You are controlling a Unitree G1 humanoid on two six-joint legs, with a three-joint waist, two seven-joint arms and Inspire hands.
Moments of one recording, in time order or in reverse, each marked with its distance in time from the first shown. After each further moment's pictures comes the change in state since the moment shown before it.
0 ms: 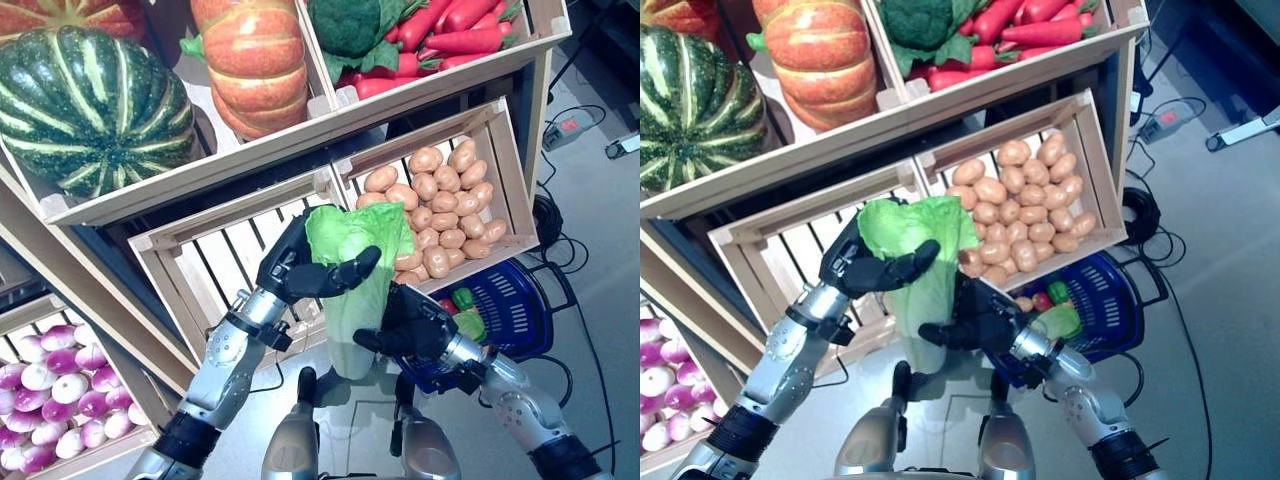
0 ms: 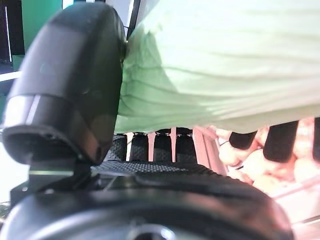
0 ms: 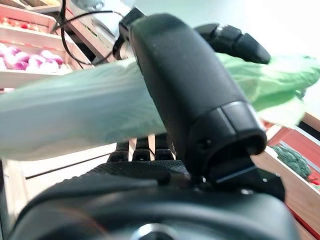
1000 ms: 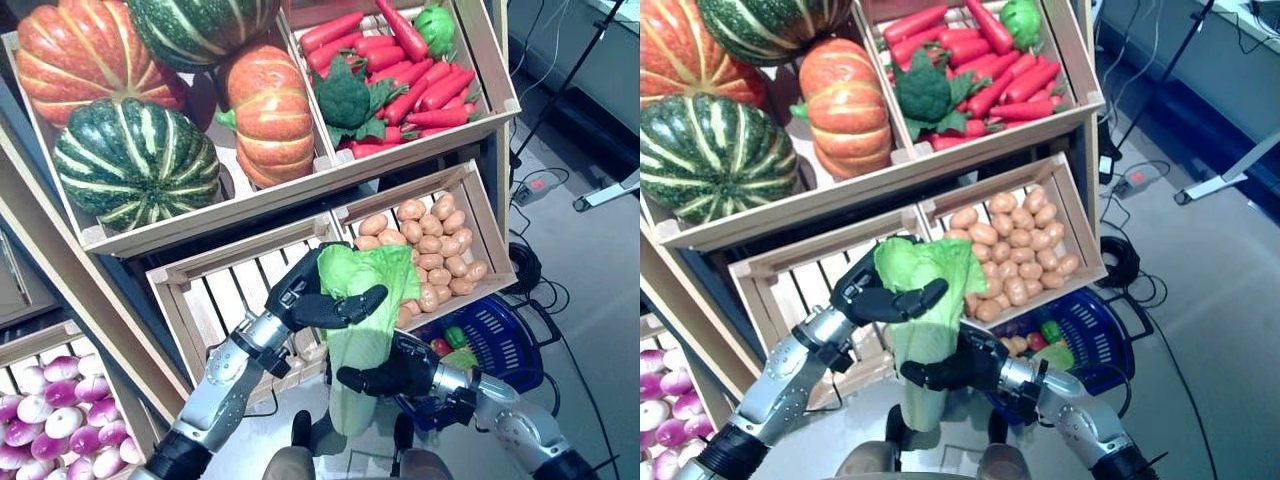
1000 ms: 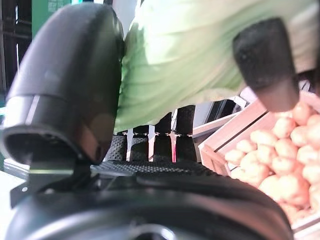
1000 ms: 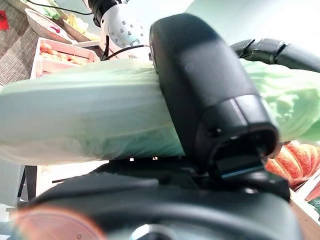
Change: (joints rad) left arm 0.094 0.048 -0.023 -0.017 0.056 0.013 -0.041; right arm 0.080 -0.038 0.068 -0.052 -0.048 0.142 0.022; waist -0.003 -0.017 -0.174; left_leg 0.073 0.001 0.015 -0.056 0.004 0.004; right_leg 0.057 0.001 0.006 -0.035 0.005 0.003
